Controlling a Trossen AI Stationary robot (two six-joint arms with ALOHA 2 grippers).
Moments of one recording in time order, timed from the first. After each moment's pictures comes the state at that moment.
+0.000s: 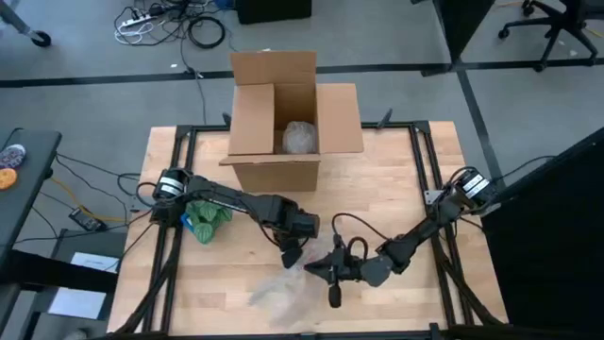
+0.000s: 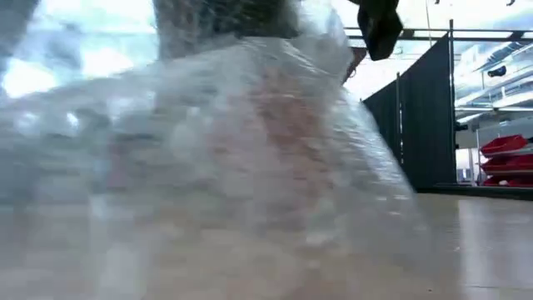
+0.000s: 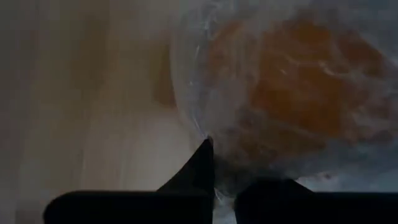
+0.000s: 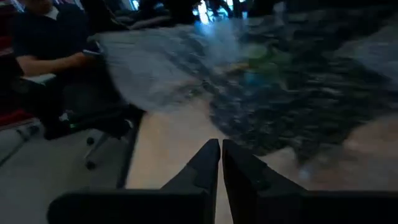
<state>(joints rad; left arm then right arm) -0.20 1.97 1.60 -0.99 0.12 -0.52 0.63 1.80 0.93 0.70 0.71 0.38</state>
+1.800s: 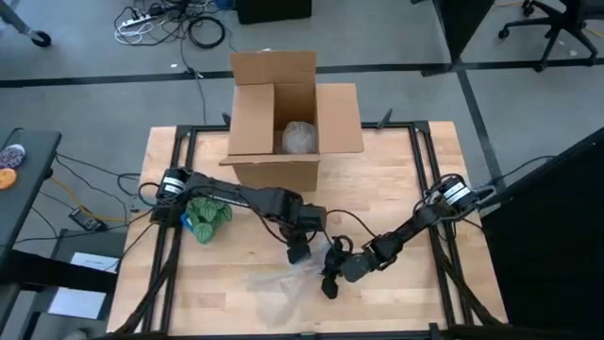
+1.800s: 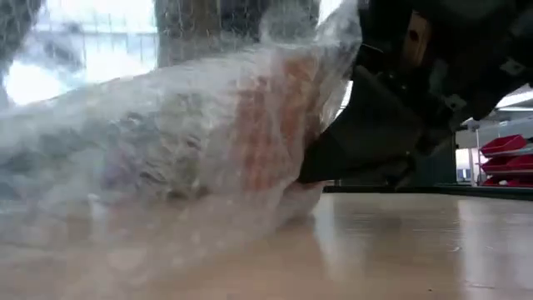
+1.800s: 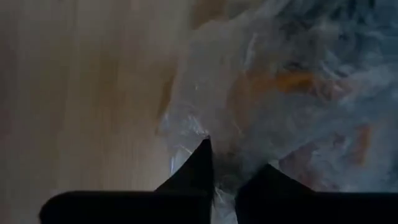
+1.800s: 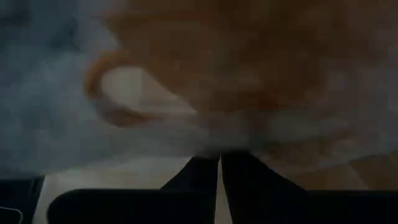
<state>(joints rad) -0.19 1.99 1.76 -1.05 0.12 -0.43 0.53 1.94 0.85 0.59 0.49 0.72</state>
